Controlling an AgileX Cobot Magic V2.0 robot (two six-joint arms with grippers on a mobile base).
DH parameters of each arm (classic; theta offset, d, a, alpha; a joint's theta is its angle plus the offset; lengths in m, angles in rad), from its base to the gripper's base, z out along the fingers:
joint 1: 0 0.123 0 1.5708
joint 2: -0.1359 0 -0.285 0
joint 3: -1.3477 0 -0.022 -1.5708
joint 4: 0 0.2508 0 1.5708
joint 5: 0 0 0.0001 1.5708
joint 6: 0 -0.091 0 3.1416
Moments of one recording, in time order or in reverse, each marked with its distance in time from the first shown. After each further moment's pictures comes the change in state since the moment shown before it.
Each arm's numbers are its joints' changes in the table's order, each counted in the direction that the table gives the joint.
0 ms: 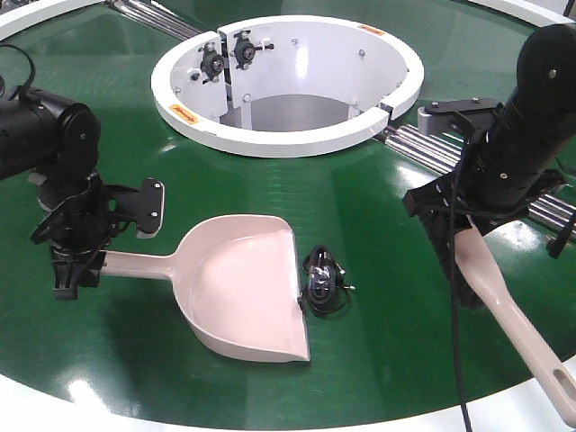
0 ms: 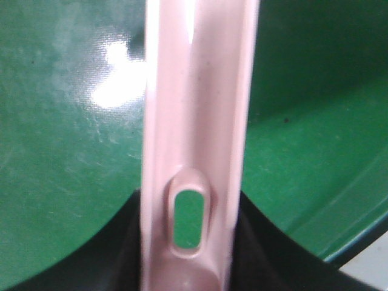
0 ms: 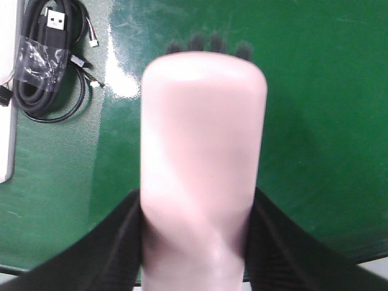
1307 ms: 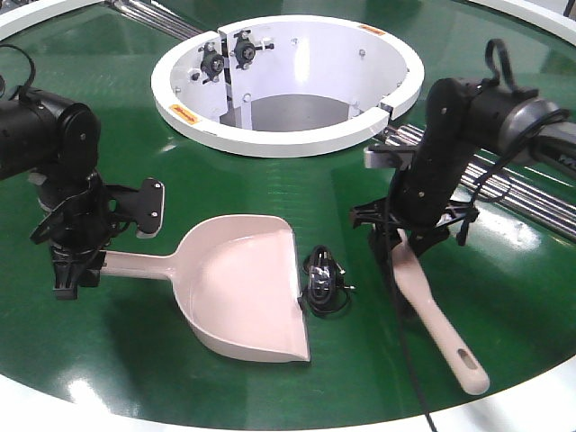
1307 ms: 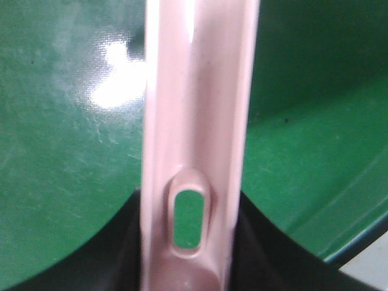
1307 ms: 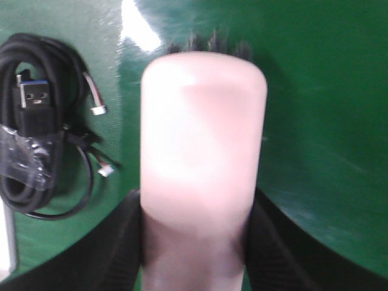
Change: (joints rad) left arm 0.000 0.000 0.000 0.000 0.000 0.000; right arm 0.026 -0.401 0.208 0.118 0.012 -0.028
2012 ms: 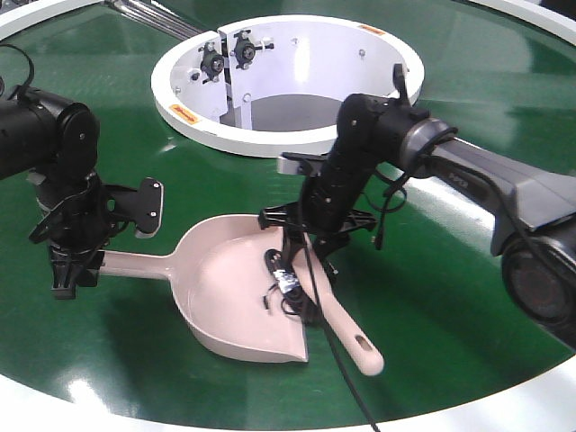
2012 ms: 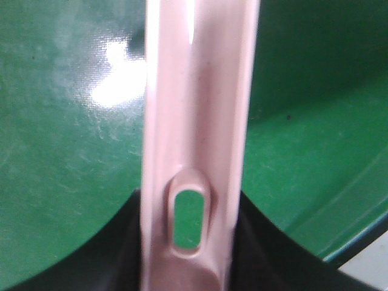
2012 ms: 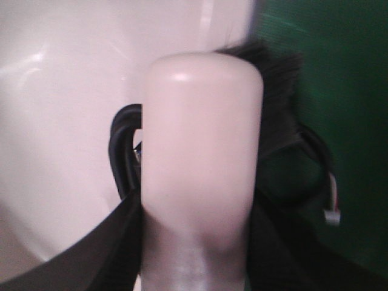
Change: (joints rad) left arm 0.000 0.000 0.000 0.002 0.000 0.000; right arm 0.172 -0.212 0.281 0.210 -0.010 -0.005
